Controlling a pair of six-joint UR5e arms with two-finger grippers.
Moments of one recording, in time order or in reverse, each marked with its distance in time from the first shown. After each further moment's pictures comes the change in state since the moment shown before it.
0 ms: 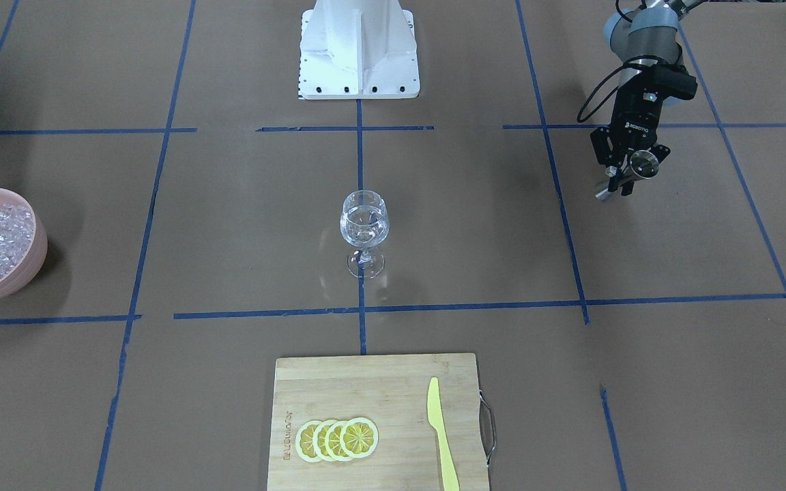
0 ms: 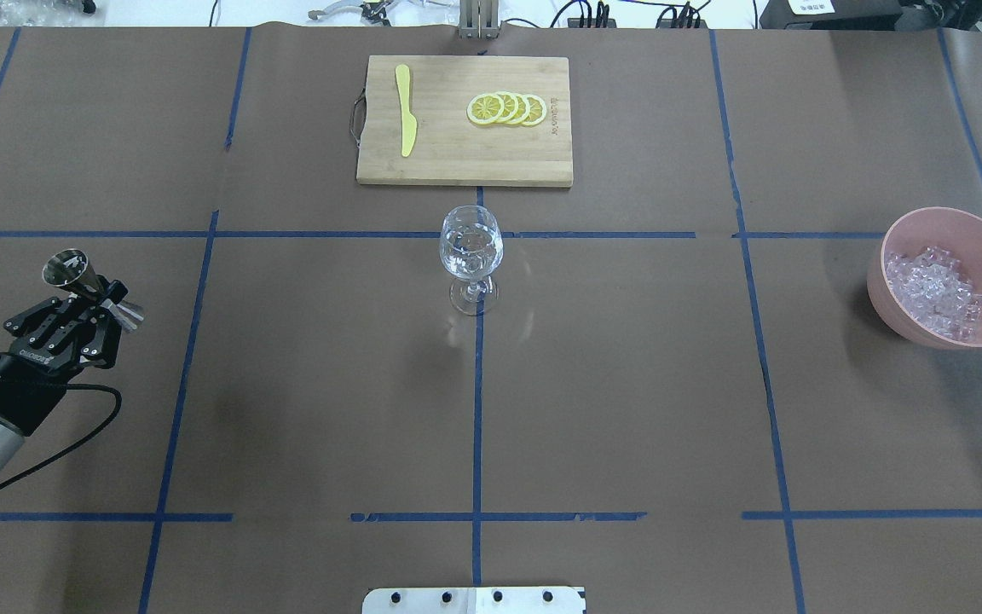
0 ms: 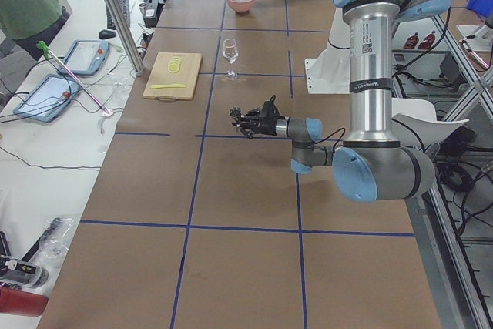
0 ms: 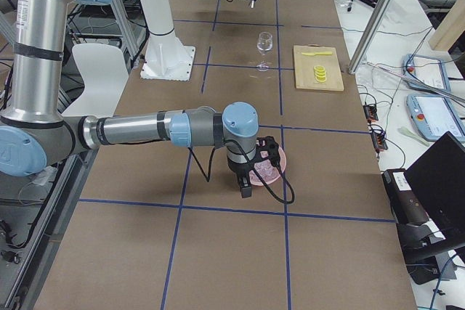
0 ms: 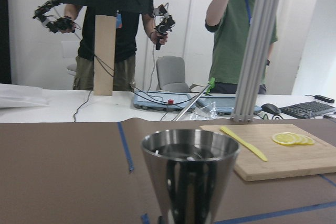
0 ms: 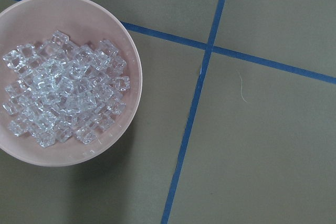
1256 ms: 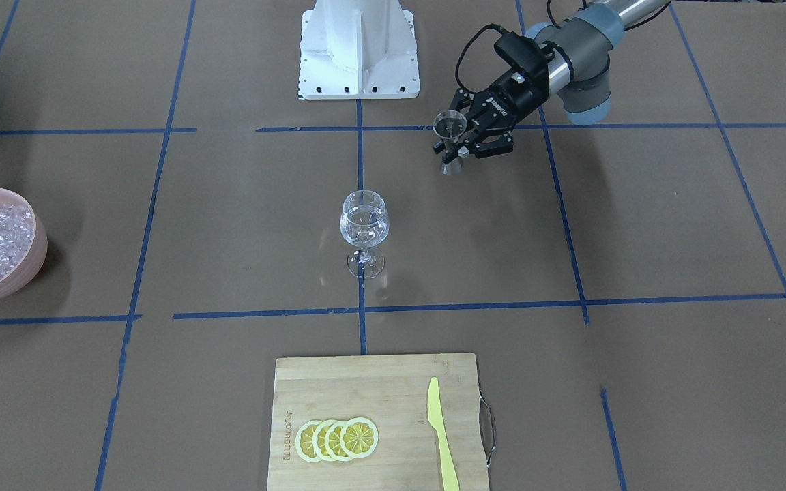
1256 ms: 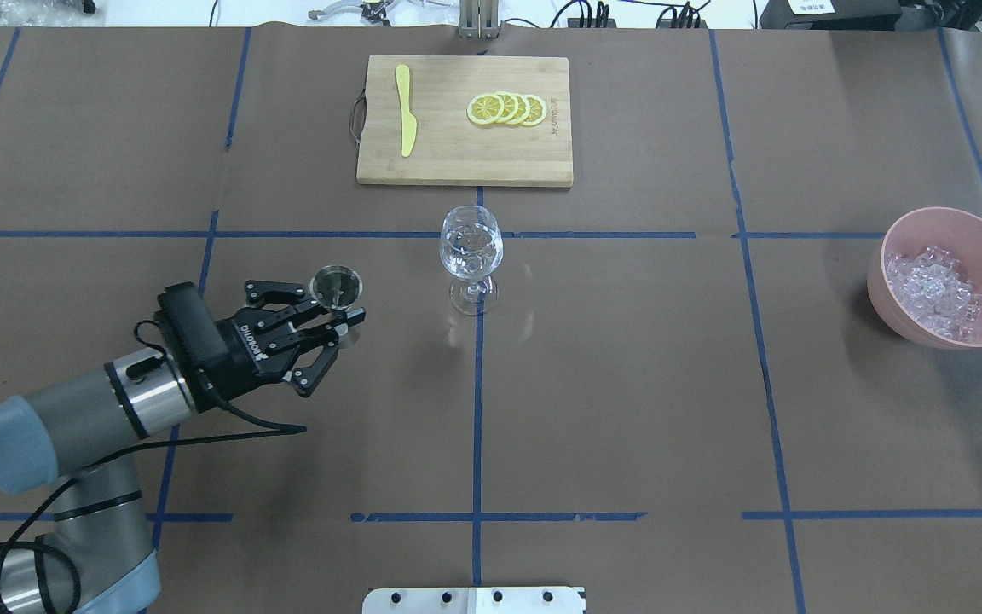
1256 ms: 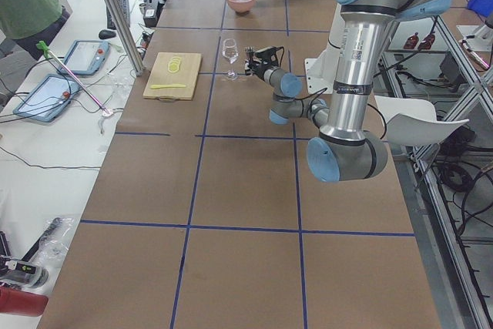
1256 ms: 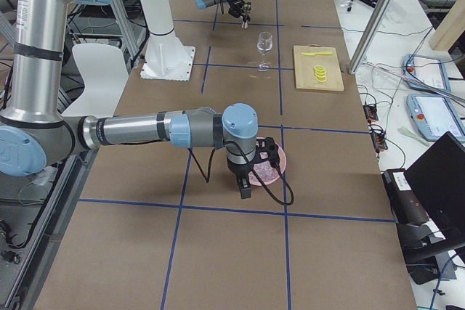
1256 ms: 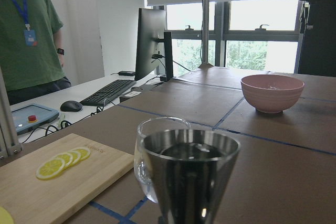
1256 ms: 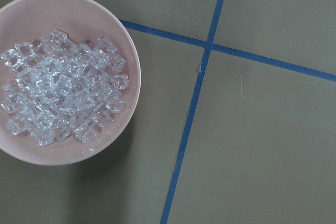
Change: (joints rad) left arm -0.111 -0.390 -0.039 0.203 -0.666 0.441; right arm 0.000 -0.002 -0.003 0.001 0.000 0.000
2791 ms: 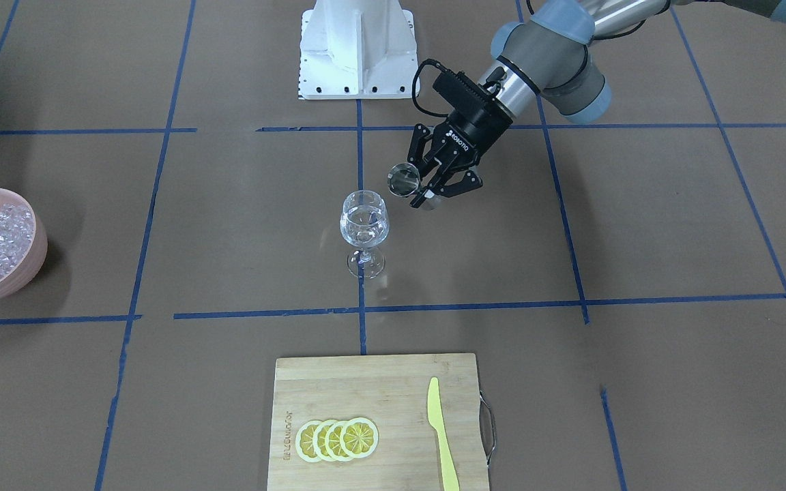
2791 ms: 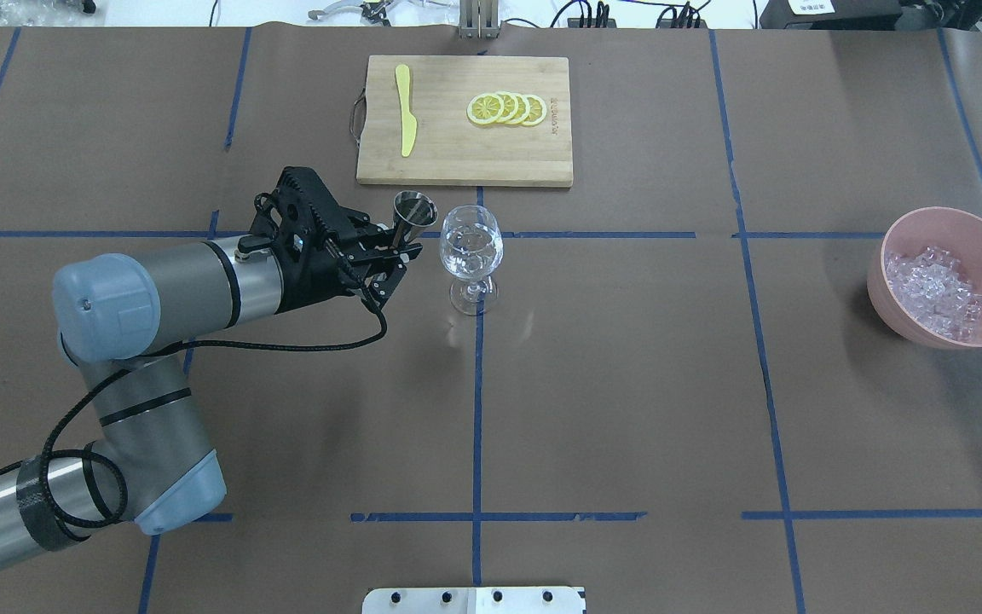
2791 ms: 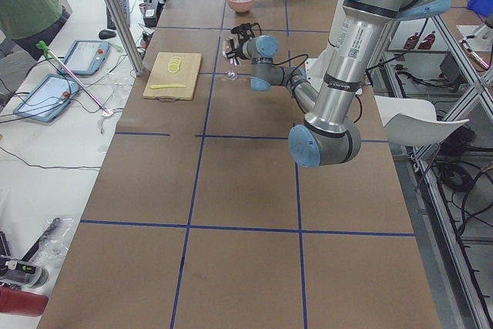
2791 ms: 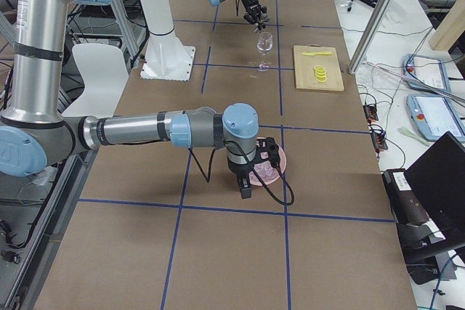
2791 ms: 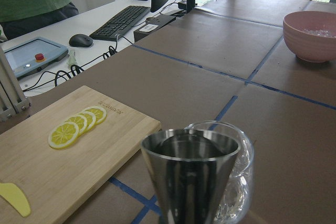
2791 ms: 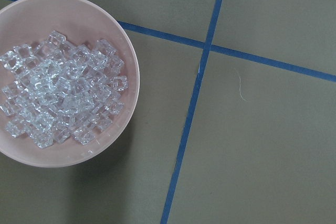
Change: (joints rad) left arm -0.151 -0.154 -0.066 0.545 -0.213 -0.108; right arm 0.000 0.002 -0.001 0.001 -0.002 0.008
